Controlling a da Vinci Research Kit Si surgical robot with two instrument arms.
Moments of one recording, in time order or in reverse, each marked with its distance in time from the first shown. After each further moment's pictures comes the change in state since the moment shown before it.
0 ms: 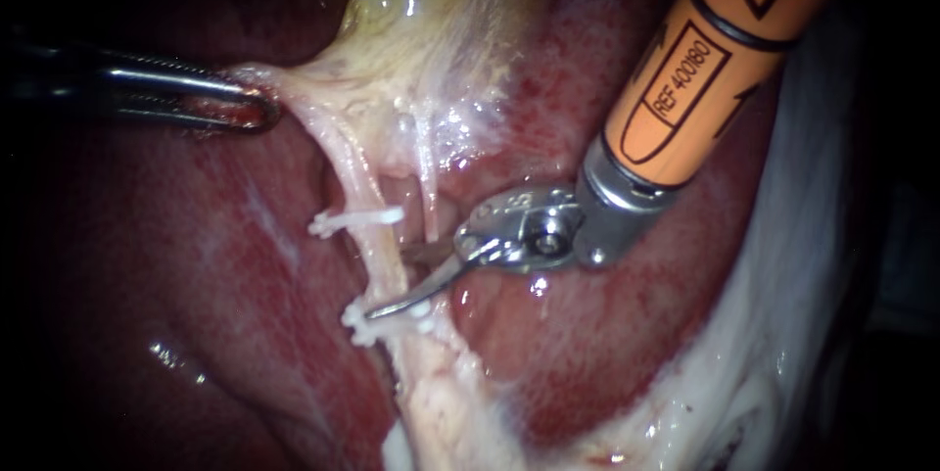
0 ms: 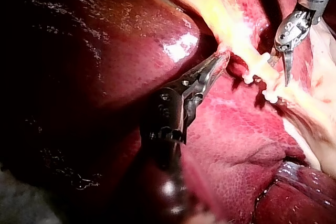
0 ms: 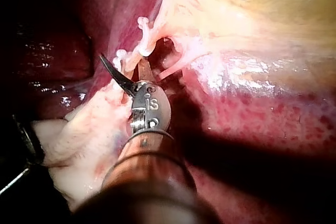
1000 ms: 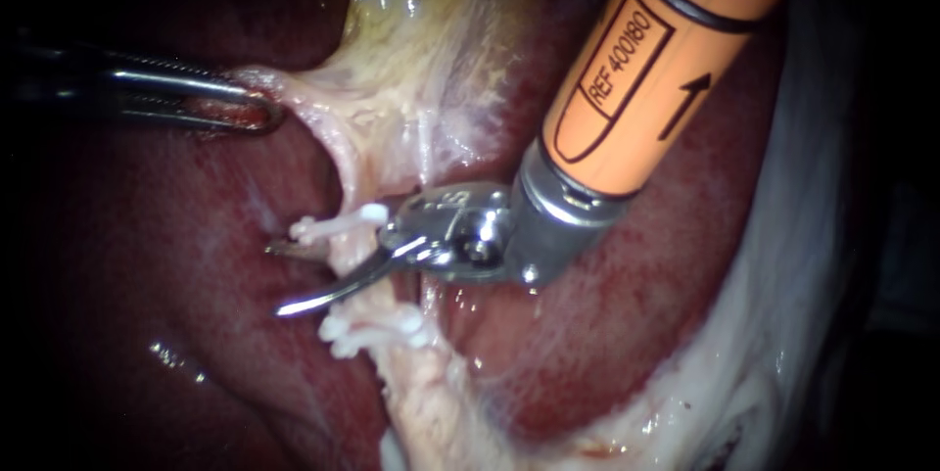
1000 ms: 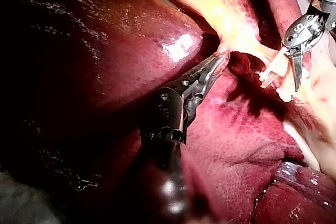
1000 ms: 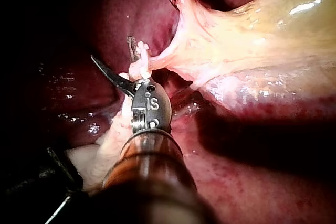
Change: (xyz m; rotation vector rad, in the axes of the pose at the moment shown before) right arm 0.007 -0.004 0.002 0.050 0.135 0.050; left arm 0.000 0.000 0.000 -0.002 -0.001 0.000
